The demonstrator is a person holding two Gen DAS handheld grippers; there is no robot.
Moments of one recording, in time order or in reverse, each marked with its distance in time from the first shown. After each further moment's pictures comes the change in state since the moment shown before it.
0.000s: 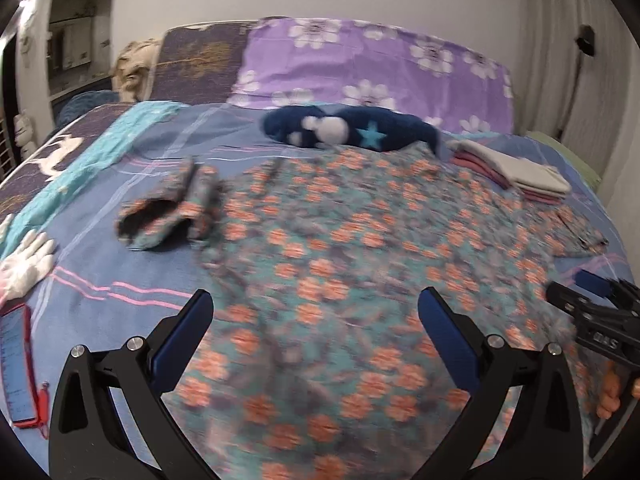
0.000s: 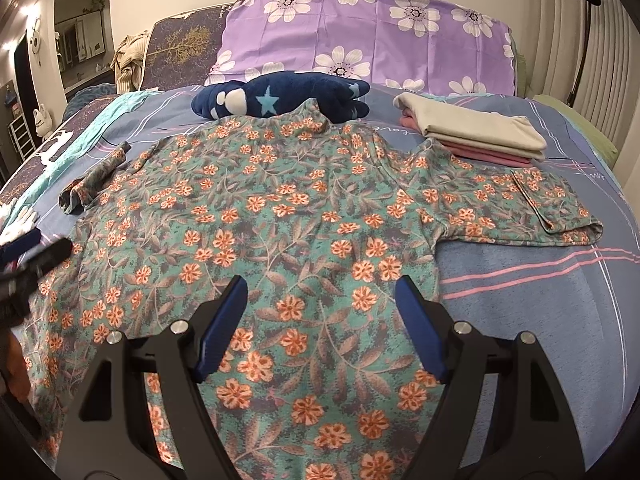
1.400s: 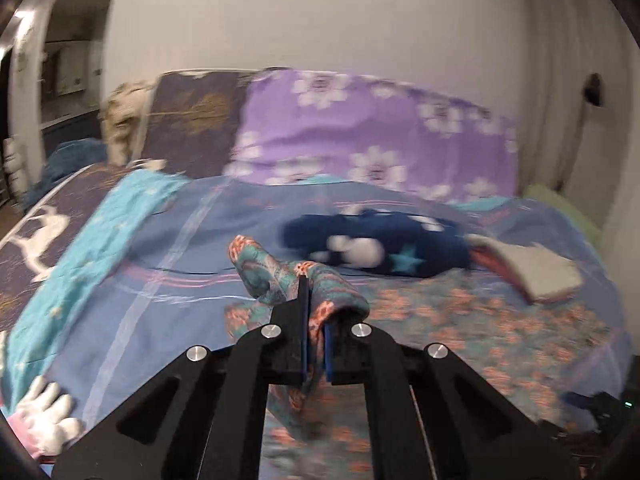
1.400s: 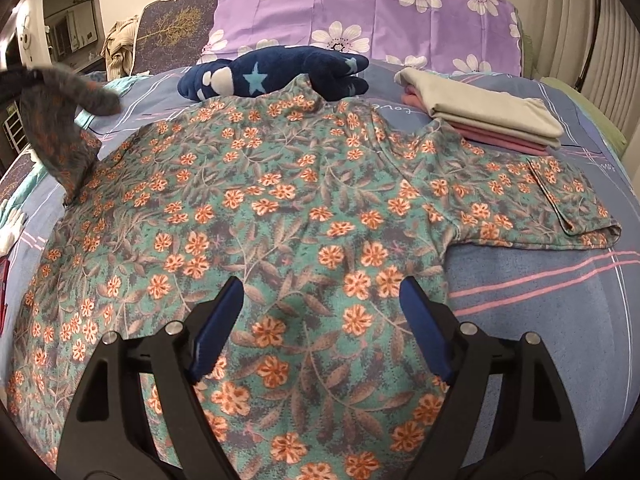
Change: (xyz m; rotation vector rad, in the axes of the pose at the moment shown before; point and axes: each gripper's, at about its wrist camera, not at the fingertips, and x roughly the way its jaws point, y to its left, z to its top) left arm 0.026 0.042 0.164 0.040 -0.143 -0.139; right arm 0.037 -0.011 0.015 0.022 0.092 0.017
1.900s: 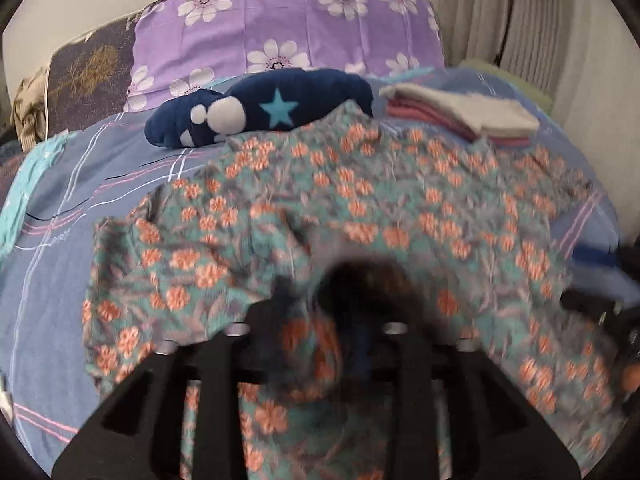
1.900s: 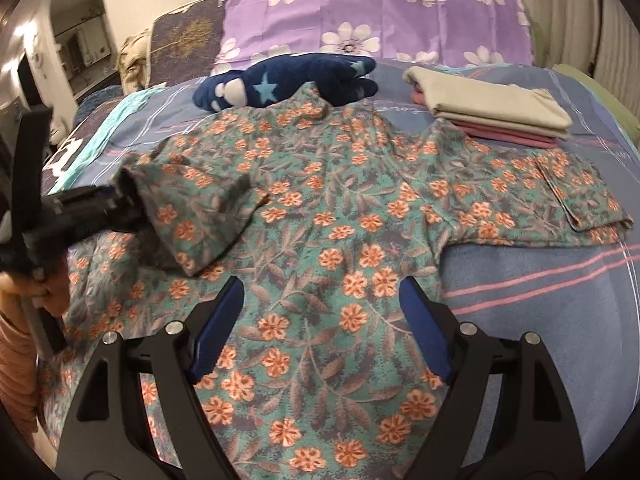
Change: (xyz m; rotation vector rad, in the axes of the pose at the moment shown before) left arm 0.061 -0.089 -0.129 0.249 0.299 -0.122; right arm -0.014 -0.012 0.006 -0.008 0.006 0.118
